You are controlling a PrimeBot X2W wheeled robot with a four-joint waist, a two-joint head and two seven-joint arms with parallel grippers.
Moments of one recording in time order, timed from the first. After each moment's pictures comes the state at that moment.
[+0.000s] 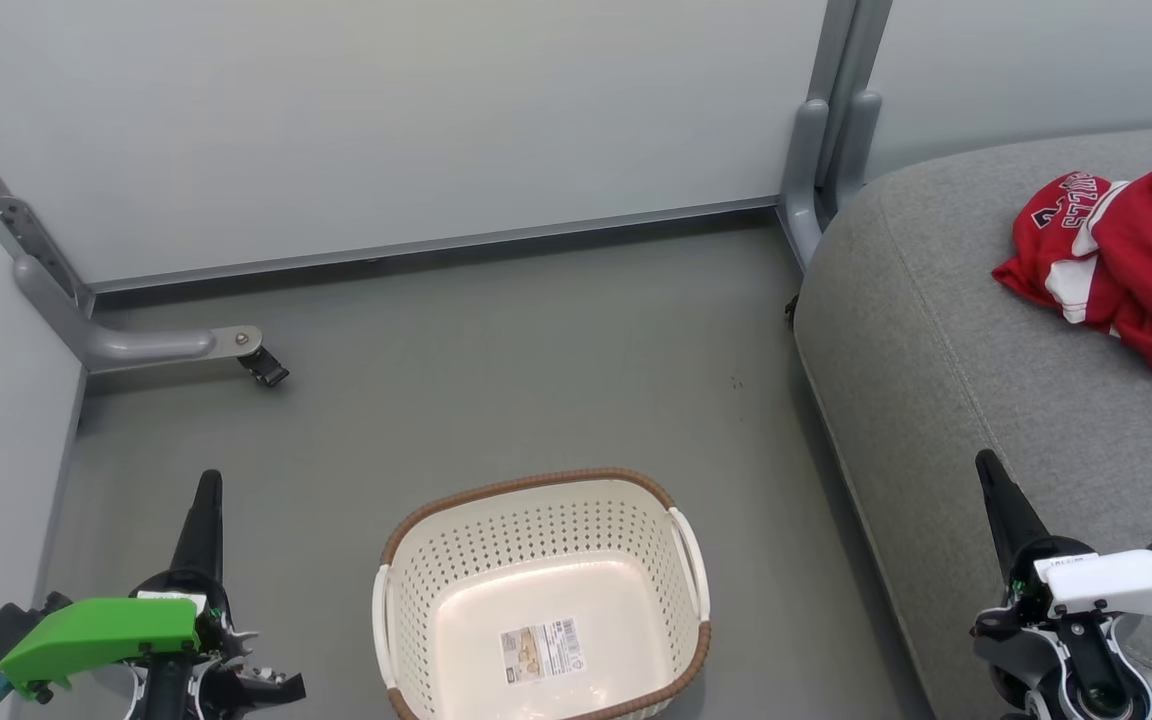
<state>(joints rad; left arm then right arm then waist) -0.09 0.05 0.10 0.25 -1.48 -0.12 0.08 -0.10 -0.05 -0.11 0.24 1.48 0.13 0.08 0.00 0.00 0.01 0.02</state>
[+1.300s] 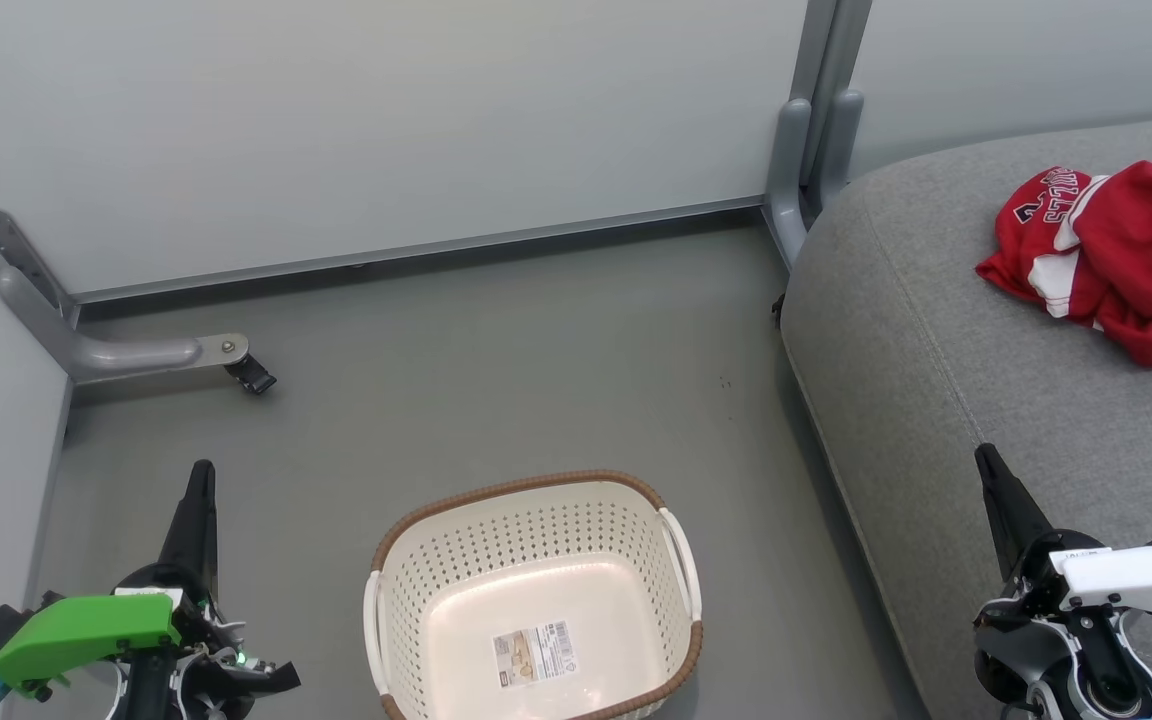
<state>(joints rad) -0.10 0.05 0.11 0.25 -1.61 -0.13 0.11 -0.11 -0.05 -0.11 0.25 1.61 0.13 0.11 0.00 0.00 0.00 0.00</state>
